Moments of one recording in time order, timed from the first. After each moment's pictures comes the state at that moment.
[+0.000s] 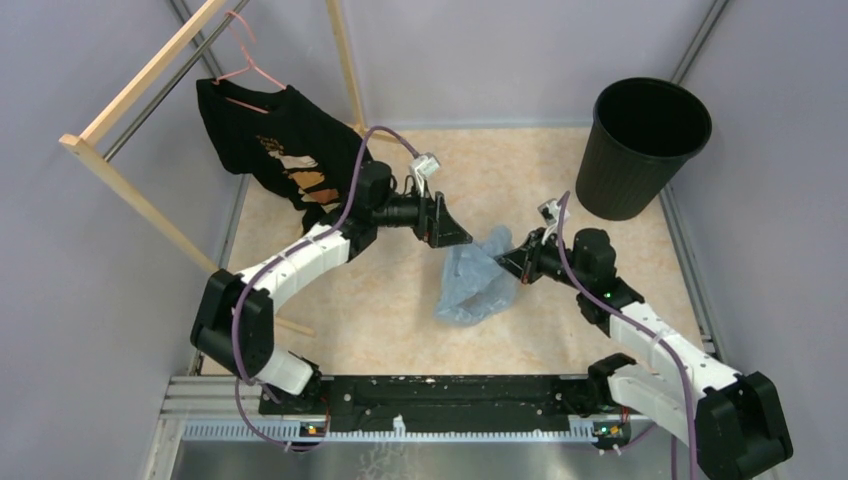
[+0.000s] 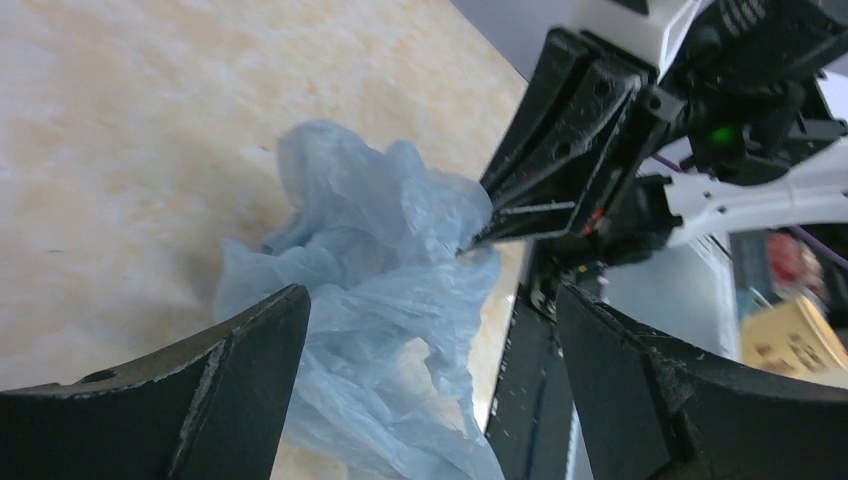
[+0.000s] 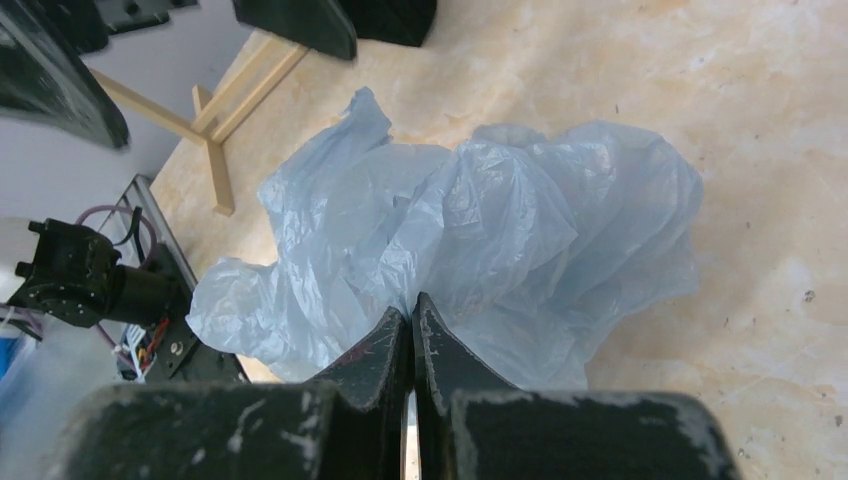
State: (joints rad) left arm -0.53 1.47 1.04 0.12 0.79 -0.41; right arm 0.40 0.93 0.43 0.23 -0.52 0.42
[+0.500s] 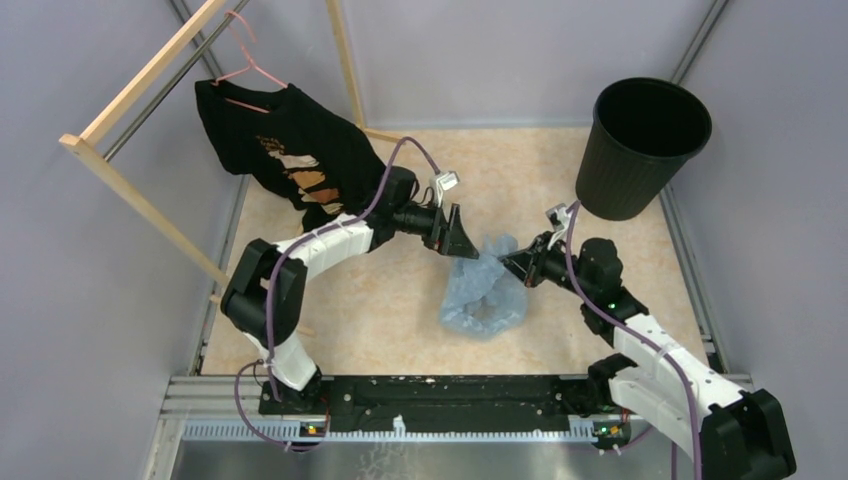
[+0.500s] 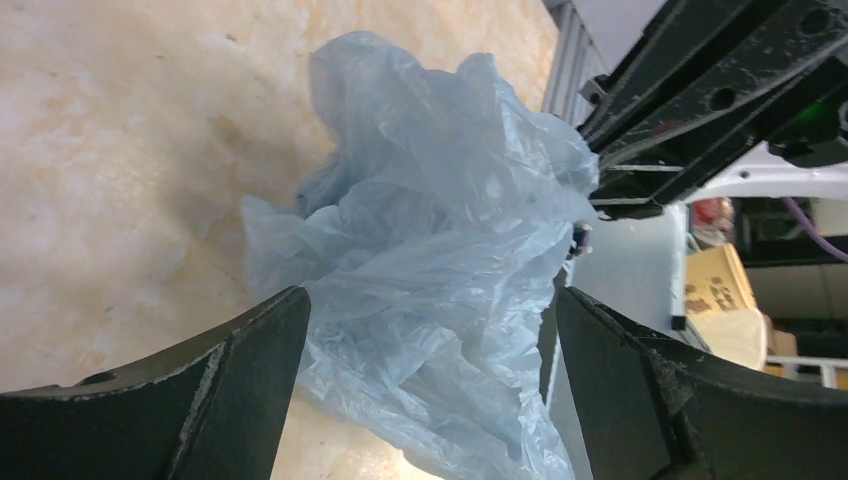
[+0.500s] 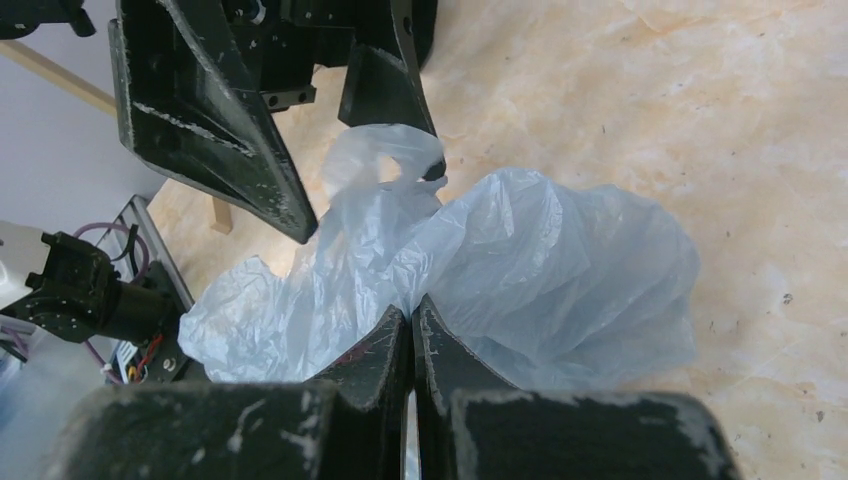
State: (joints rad) left arm -0.55 1.71 1.12 0.01 0.95 -0.40; right arm 0.40 0.84 0.37 0.27 -0.48 0.43
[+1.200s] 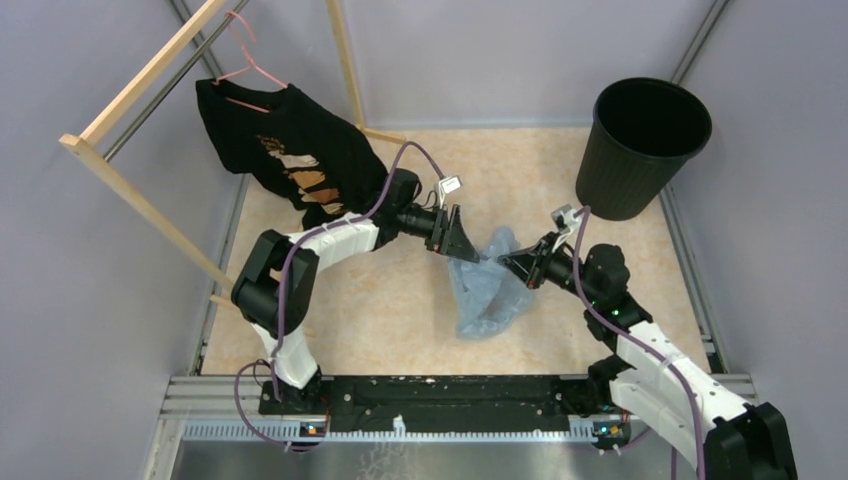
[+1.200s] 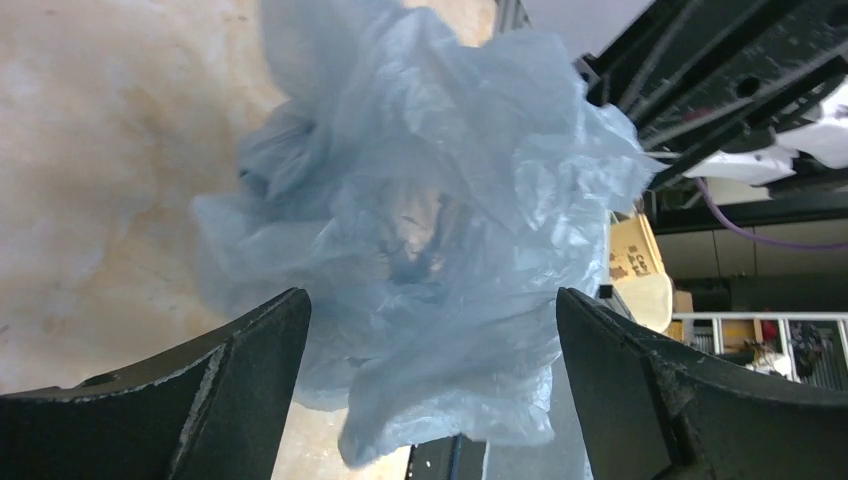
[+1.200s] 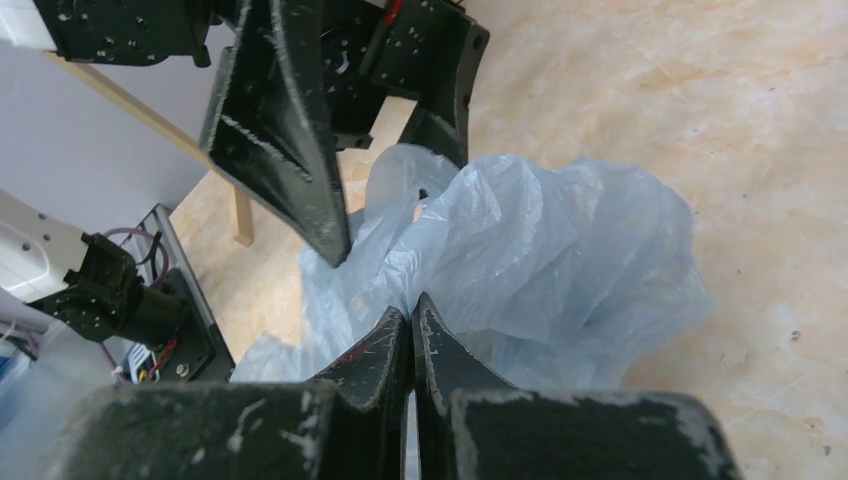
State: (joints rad) left arm -0.55 1.77 1.13 0.05 1.03 -0.48; right arm 0.40 0.77 0.34 0.33 -0.51 0.44
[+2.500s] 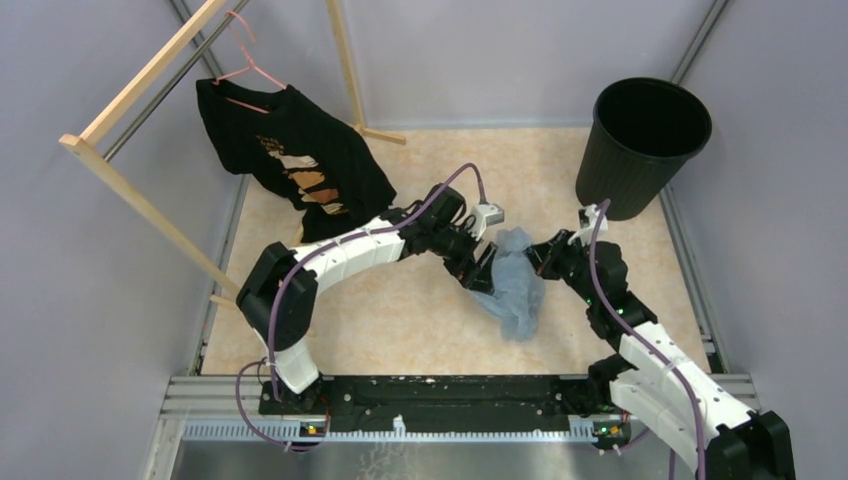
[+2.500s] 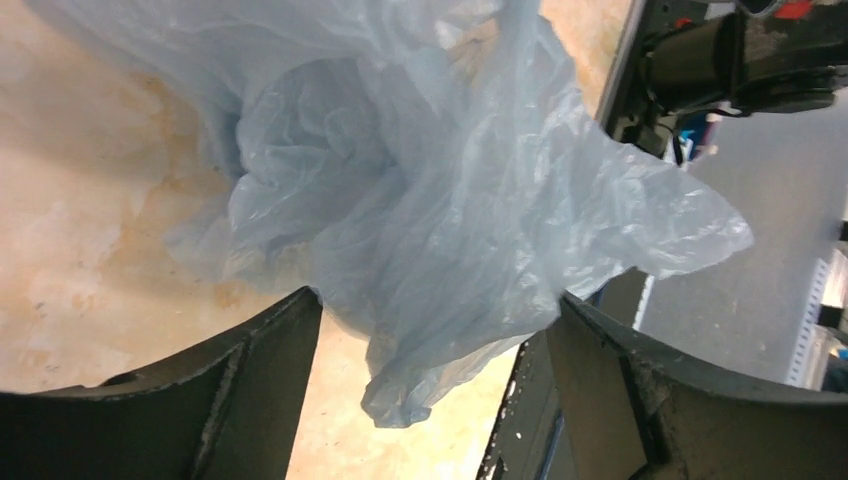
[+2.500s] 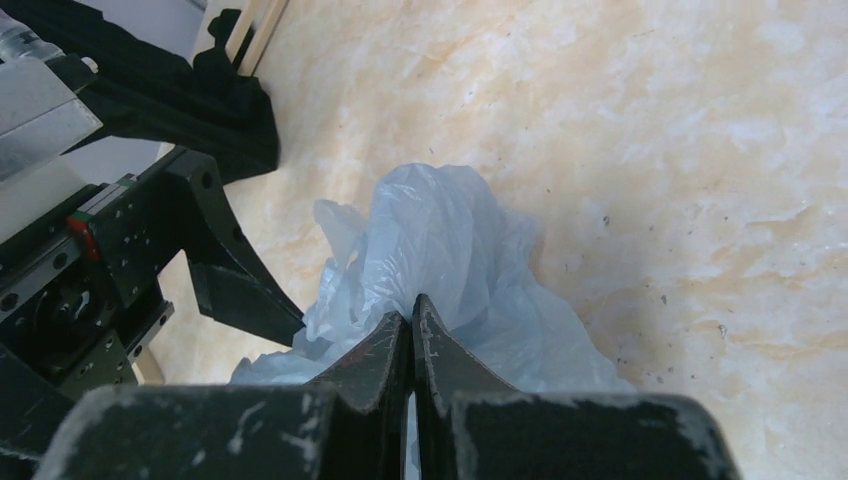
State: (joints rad) left arm -0.79 1.74 1.27 -0.38 0.66 -0.10; right arm 0.38 0.75 0.38 0.09 -0.09 0.61
